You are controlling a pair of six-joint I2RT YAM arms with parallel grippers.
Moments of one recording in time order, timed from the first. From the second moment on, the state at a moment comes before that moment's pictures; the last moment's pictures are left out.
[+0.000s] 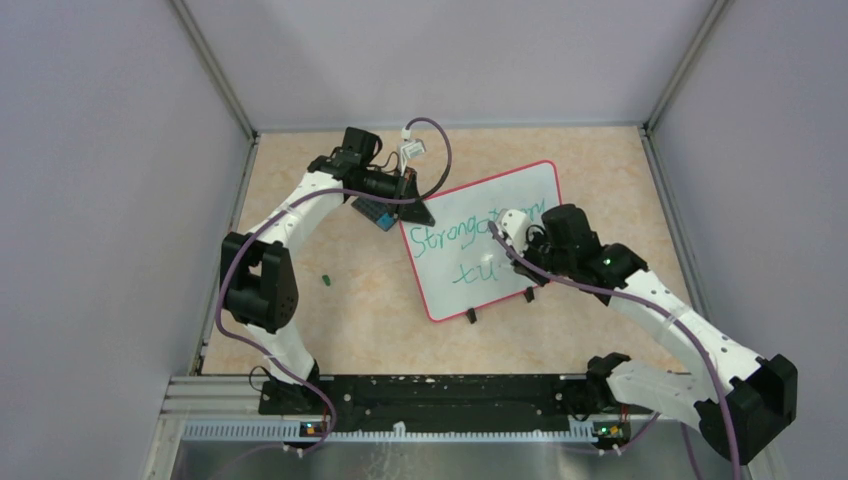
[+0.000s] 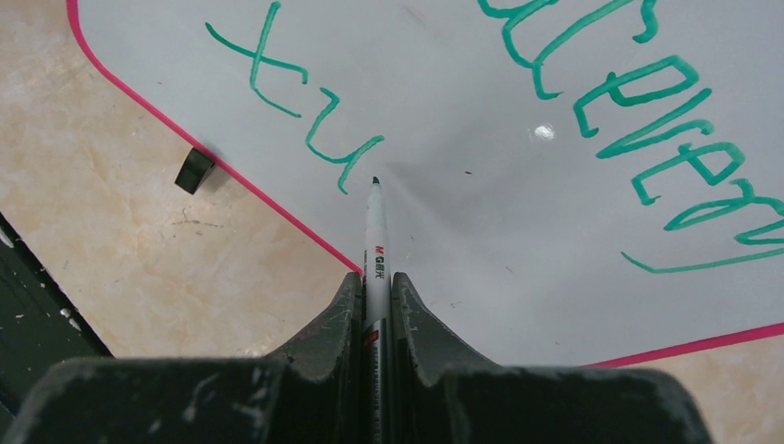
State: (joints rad) left arm -0.33 1.77 1.48 -0.66 1.10 0.15; right arm 0.58 1.02 0.87 -0.63 -0.18 -0.44
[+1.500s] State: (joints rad) left arm -0.33 1.77 1.48 -0.66 1.10 0.15; right arm 0.54 1.04 0.81 -0.57 -0.20 -0.42
